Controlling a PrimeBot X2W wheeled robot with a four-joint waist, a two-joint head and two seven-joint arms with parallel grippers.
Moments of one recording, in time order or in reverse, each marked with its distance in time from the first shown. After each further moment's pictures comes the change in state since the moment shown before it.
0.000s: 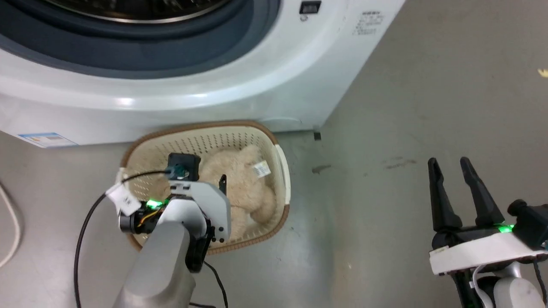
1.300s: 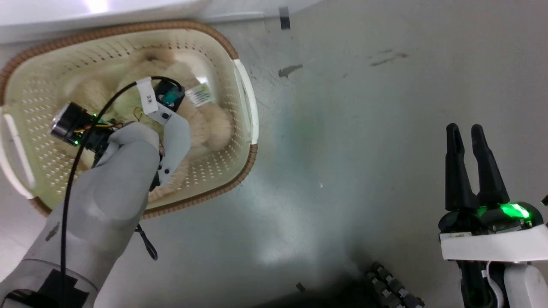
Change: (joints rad) left arm -0.442 0.270 -0.468 0.203 0.173 0.035 0.515; right arm -0.038 0.000 0.055 -0.124 0.281 0.000 -0.081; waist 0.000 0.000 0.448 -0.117
